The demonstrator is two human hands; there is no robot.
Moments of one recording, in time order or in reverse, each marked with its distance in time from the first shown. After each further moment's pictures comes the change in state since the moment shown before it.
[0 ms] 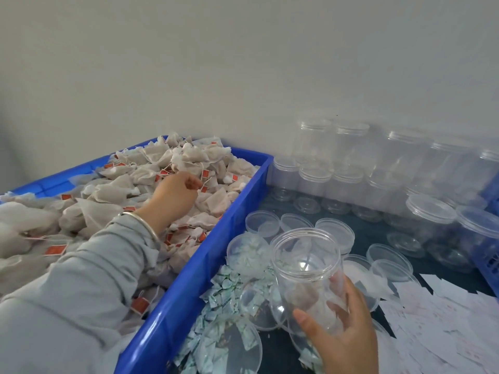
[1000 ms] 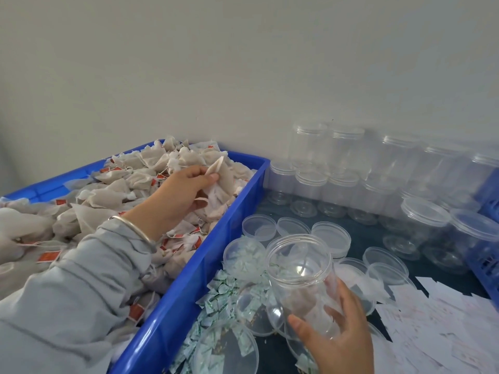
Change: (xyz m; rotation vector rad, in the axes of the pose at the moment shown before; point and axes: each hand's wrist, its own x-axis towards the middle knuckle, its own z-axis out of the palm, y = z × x) left_hand -0.019 0.033 -0.007 -0.803 -0.277 -0.044; right_hand 0.003 0.002 -0.003 -0.026 0.009 0.012
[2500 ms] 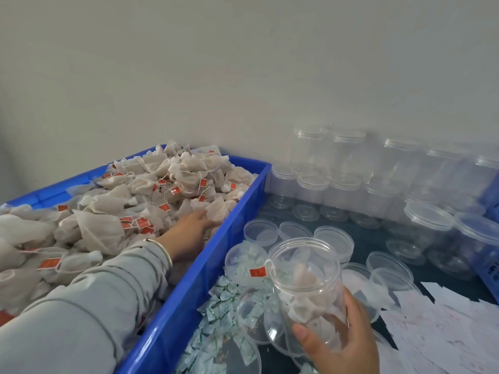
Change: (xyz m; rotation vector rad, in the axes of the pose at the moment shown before) left_hand 0.025 -0.083 -0.017 1.335 -0.213 0.118; right_hand 0.002 -0.005 0.002 0.034 -0.029 -0.072
